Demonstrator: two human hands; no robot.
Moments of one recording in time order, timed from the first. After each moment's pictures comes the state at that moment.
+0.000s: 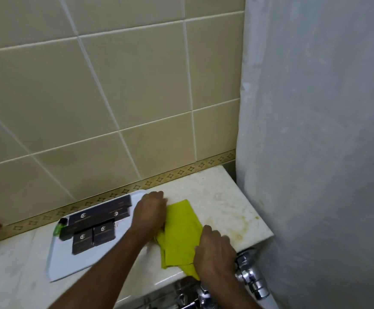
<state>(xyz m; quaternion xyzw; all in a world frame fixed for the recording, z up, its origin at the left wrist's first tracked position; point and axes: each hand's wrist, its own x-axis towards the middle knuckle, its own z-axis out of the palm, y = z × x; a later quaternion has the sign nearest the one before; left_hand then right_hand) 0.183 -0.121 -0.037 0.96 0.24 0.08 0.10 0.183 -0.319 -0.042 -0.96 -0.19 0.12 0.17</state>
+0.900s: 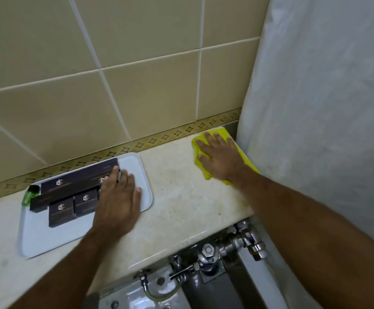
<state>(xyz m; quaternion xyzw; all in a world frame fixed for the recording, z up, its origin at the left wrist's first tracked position) 0.112 -0.080 -0.087 0.97 0.23 0.05 0.08 0.362 -0.276 -0.096 -0.92 -0.39 0.01 0.04</state>
